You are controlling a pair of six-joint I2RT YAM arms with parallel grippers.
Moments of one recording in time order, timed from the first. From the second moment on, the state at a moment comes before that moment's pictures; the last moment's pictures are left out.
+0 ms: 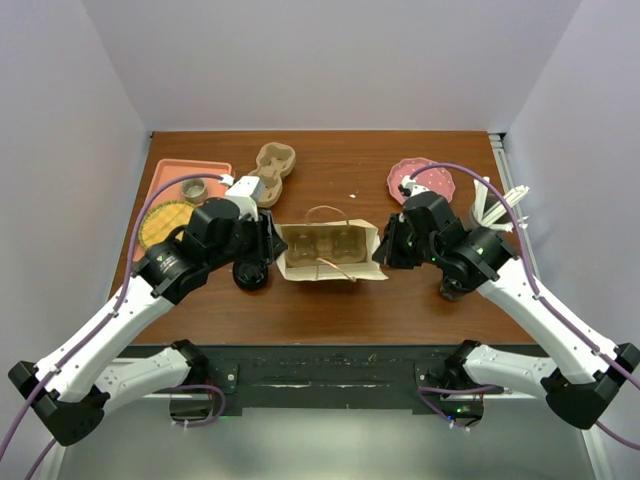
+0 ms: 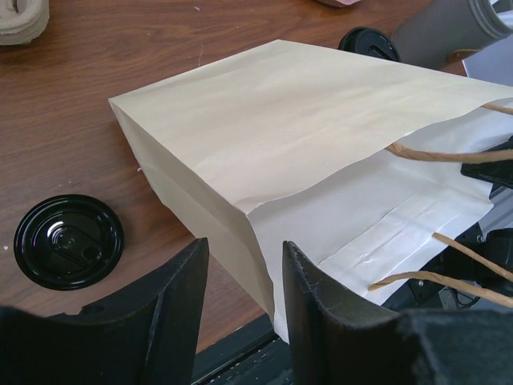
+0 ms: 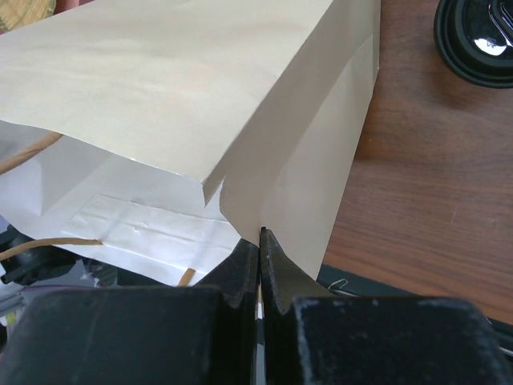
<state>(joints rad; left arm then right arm) -0.69 0.96 1.09 -0.68 -0.03 -0.49 0.72 1.08 1.22 -0.92 0.06 0.71</state>
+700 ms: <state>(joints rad) -0.69 0.99 1.11 -0.70 -0.03 -0.51 0.72 1.04 1.18 -0.90 0.05 0.73</state>
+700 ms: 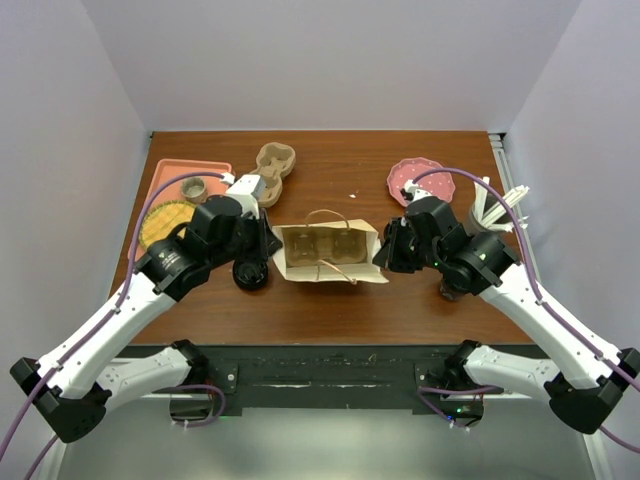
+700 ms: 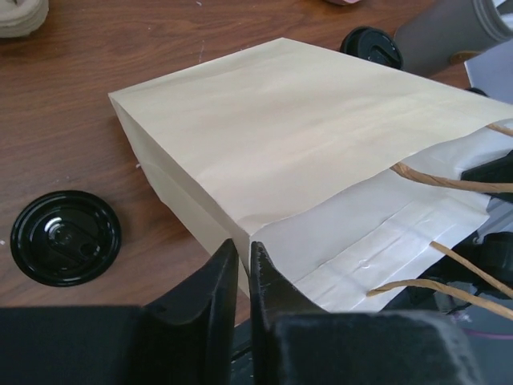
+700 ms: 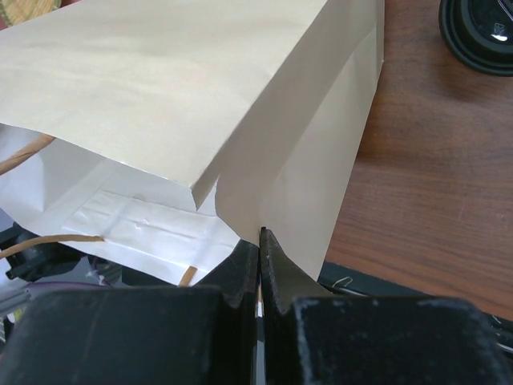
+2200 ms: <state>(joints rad) -0.69 0.83 0.97 -0.68 0.12 -0.28 0.37 1.73 1.53 -1.02 0.17 0.25</state>
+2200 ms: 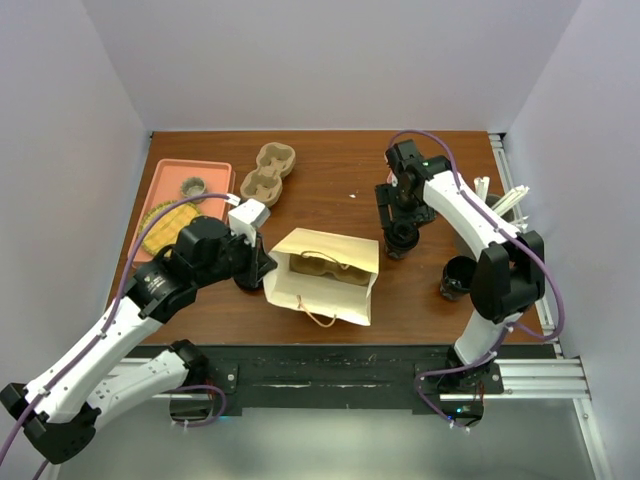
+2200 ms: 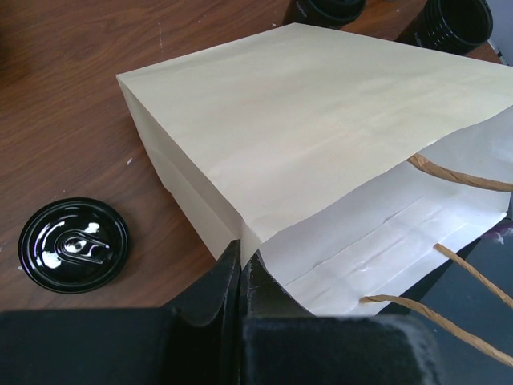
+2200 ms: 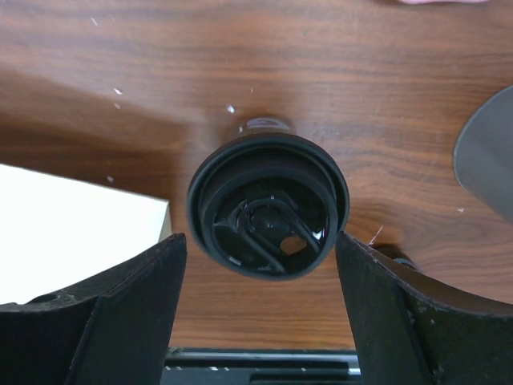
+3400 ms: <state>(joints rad) -0.69 0.86 1.00 -0.71 0.13 -0.25 0.32 1.76 1.55 -1.06 0.06 0.14</state>
